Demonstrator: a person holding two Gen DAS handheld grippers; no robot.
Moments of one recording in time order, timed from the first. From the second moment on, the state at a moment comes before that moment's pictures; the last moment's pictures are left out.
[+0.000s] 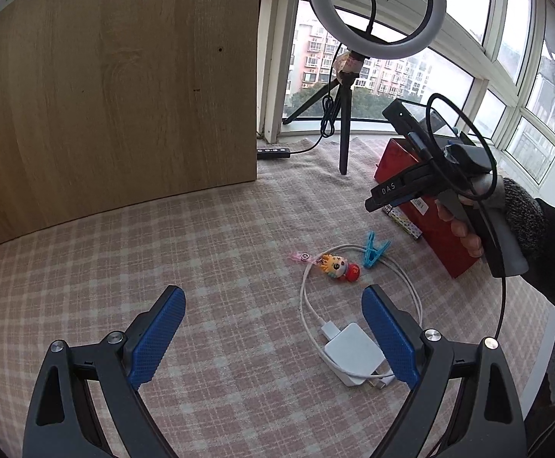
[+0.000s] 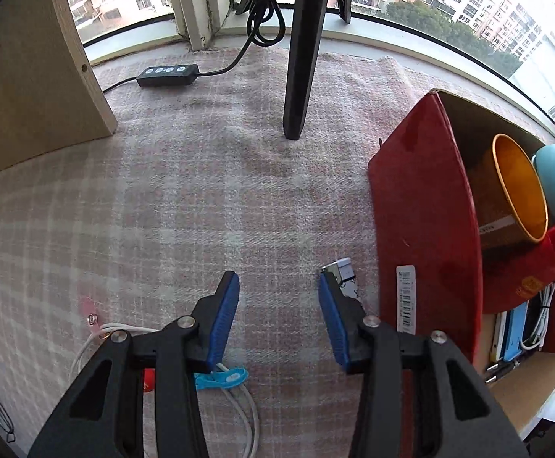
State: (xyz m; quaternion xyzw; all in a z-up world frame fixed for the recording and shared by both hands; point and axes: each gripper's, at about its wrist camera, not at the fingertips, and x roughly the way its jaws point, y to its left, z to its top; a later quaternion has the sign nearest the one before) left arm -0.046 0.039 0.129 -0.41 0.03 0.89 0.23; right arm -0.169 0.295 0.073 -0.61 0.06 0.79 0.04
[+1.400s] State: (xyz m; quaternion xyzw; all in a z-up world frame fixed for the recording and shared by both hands) left arm -0.136 0.284 0.026 -0.56 0.08 0.76 0.32; right arm 0.141 0.526 0.154 -0.41 0.31 0.84 0.17
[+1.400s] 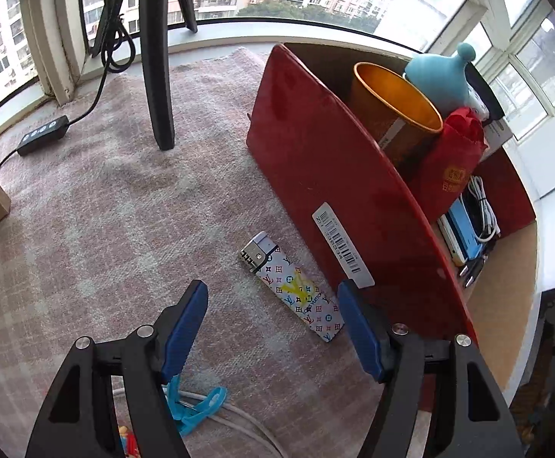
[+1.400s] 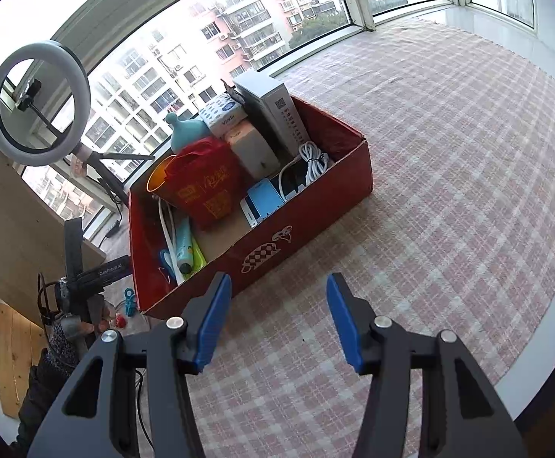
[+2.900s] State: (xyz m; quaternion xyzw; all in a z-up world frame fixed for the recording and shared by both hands) left arm 0.066 0.292 -0.005 -0.47 0.29 0.61 0.56; right arm 0.084 0.383 0.076 -0.55 -0.01 0.83 -0.06
